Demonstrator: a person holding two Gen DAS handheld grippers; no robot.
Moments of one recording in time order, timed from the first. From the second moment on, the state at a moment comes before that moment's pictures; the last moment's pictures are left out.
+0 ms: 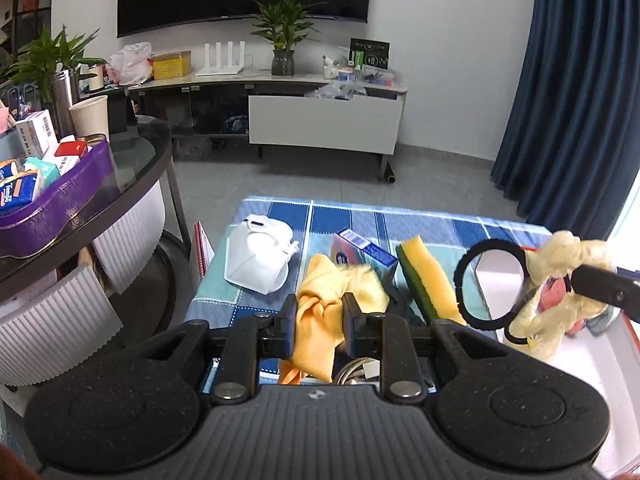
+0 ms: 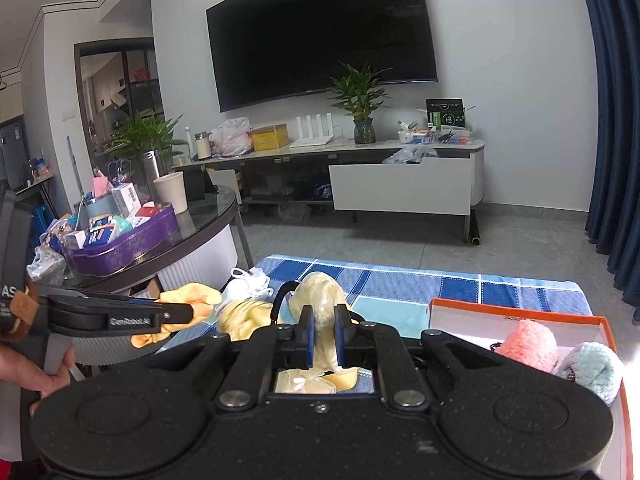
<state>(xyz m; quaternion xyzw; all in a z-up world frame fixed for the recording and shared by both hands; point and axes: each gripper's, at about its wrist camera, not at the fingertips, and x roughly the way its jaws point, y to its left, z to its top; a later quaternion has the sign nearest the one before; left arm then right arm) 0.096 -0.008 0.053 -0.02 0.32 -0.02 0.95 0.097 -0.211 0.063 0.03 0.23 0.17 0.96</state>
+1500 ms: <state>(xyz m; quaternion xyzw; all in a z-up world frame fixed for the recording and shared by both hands) 0.078 -0.072 0.049 0.02 0.32 -0.12 0.94 0.049 -0.265 0.069 0.07 0.22 0.08 0.97</state>
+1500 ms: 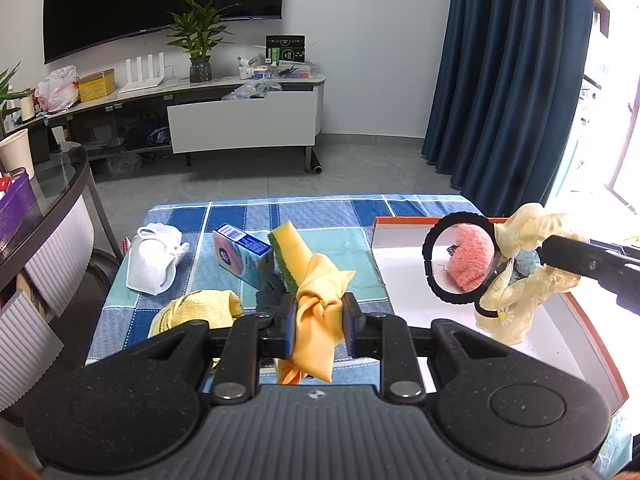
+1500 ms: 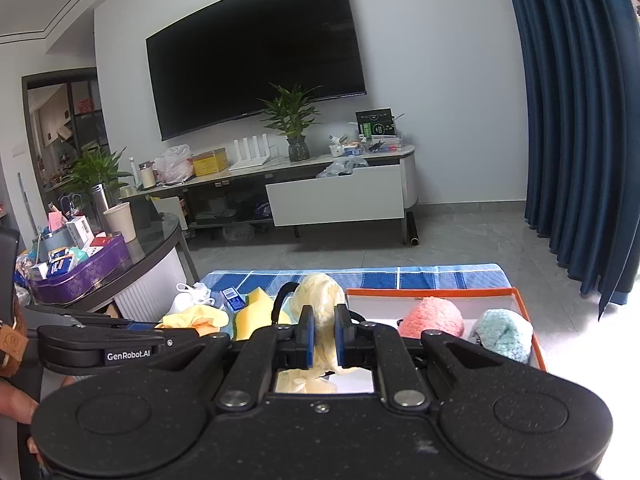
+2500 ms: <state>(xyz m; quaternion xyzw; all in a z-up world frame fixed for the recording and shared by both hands) 0.071 -0.106 0.057 0.02 0.32 -0.14 0.94 0.035 -0.283 0.071 0.08 0.20 0.04 0.98</state>
